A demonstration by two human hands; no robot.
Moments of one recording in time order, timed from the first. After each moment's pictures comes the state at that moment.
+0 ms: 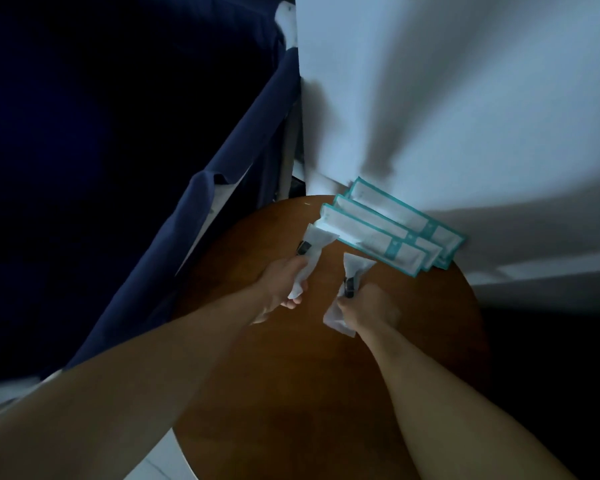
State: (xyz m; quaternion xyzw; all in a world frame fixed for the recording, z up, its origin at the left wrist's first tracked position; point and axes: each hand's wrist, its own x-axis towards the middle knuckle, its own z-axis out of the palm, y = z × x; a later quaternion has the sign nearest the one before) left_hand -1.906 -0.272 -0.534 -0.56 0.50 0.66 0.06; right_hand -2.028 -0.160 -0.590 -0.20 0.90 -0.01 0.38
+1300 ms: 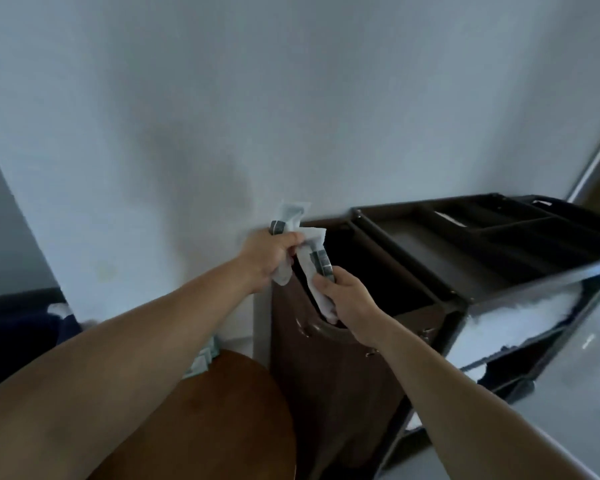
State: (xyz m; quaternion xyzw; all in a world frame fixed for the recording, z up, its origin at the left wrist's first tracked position) left_hand -1.941 0.034 -0.078 -0.07 0.68 0.73 -0.05; right_hand -1.918 0.195 -0.124 -0.10 0.77 -0.63 0.09
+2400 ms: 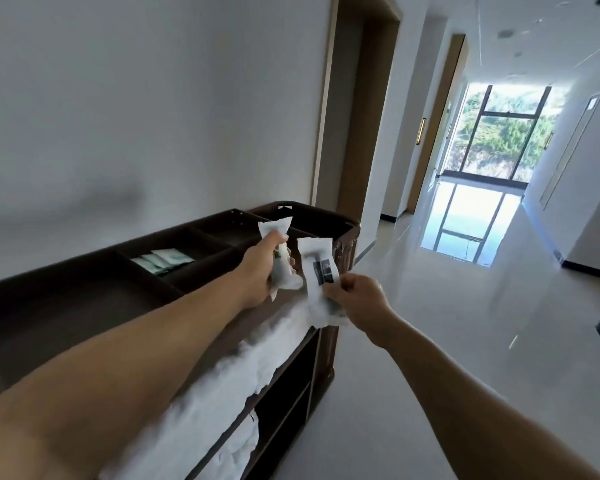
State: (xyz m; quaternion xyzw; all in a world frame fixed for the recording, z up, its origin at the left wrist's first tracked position) left_hand -2.141 0.676 -0.065 0.07 0.56 0.78 0.27; right_hand -2.018 0.824 -0.094 0.19 0.82 -0.51 -0.18
